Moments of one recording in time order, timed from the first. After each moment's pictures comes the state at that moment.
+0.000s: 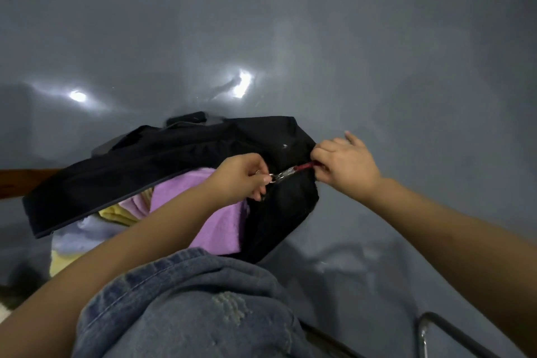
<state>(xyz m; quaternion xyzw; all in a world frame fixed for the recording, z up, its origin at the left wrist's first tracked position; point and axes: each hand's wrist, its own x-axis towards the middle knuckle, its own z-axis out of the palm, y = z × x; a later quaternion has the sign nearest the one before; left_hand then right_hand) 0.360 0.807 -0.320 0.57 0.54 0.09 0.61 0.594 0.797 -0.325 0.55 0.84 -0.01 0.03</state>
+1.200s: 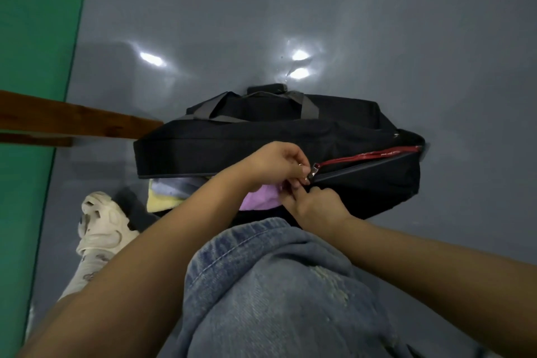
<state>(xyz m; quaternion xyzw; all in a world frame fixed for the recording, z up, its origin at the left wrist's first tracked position) 0.274 0.785 -0.320 0.48 0.57 0.06 0.67 0.408 0.722 -0.360 0.39 0.91 -0.02 0.12</state>
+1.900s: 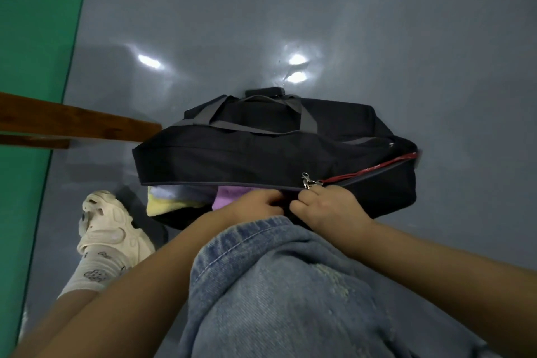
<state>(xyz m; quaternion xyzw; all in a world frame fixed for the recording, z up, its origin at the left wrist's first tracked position) 0.257 0.727 -0.343 0.62 0.55 0.00 0.56 0.438 0.724 -0.338 0.32 0.94 -0.07 -0.07</state>
